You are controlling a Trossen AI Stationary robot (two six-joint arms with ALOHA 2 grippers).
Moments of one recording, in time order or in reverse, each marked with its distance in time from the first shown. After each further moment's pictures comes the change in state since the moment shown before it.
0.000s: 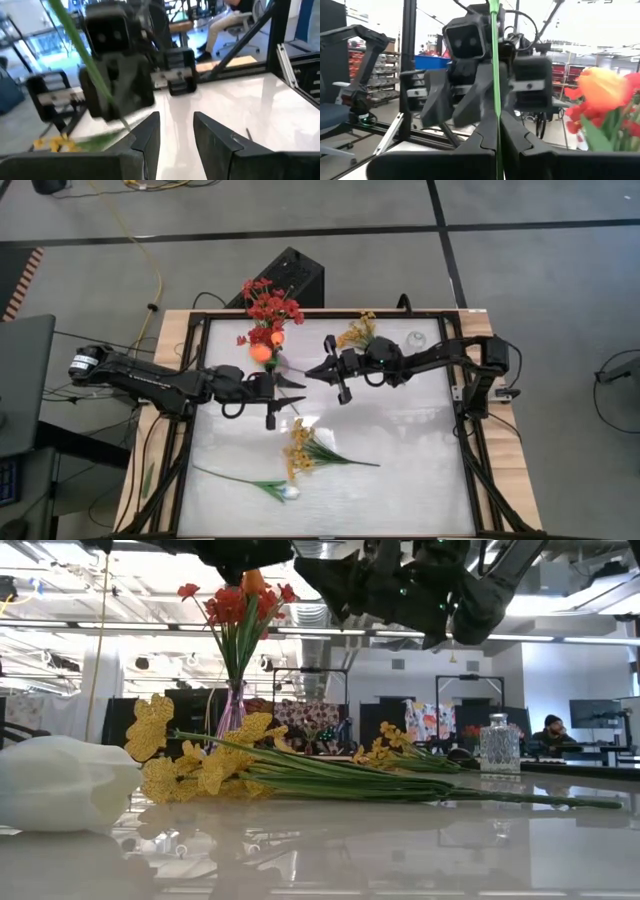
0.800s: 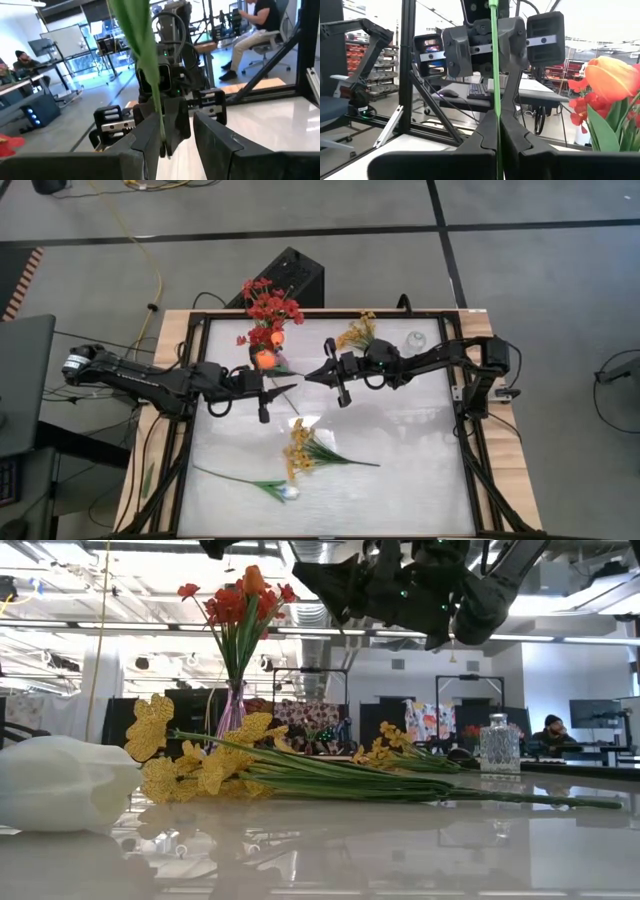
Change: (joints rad) left arm -0.035 -0.109 0.000 0.047 -0.157 0.082; right arm 0.017 -0.001 -0.012 -0.030 0.020 -0.030
